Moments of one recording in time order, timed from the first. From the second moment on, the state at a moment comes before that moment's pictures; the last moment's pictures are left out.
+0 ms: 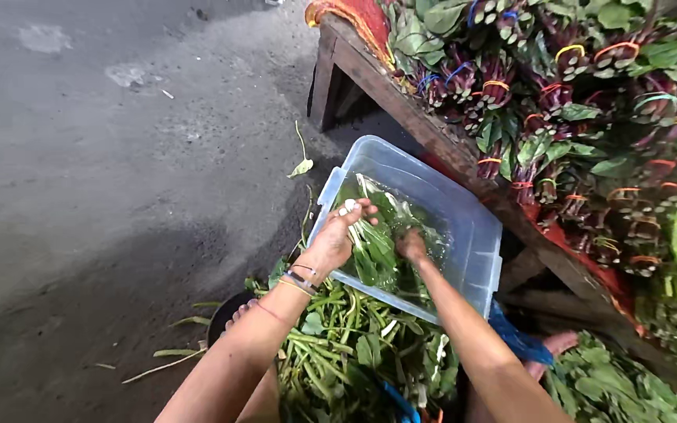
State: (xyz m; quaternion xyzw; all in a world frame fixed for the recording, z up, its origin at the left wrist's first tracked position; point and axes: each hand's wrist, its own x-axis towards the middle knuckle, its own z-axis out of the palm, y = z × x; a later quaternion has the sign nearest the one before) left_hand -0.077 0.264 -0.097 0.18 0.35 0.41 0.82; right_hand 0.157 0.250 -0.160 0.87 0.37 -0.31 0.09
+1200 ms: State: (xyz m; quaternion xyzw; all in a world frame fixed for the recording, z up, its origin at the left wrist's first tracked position) left_hand -0.080 0.262 -0.098 0.27 0.27 0.44 0.81; right_hand 0.071 0.257 -0.048 0.68 0.59 -0.35 -0.27
